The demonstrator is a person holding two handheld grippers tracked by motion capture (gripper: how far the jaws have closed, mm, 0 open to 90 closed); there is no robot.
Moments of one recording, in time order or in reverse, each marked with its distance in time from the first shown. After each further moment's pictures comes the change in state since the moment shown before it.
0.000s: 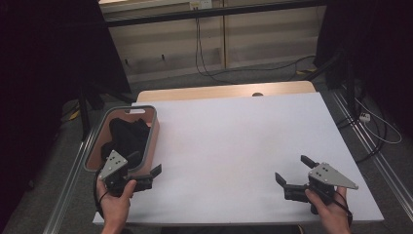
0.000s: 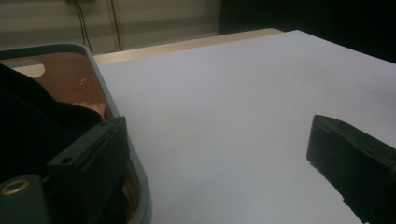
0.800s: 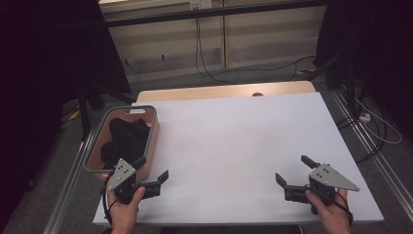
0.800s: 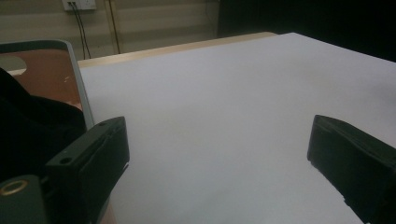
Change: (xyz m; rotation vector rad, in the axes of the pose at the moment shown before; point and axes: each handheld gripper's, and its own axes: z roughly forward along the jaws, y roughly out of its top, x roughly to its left) left arm -0.021 -0.023 0.009 -0.057 0.006 0.028; right arm 0.001 0.000 -0.003 -0.017 -0.004 -0.017
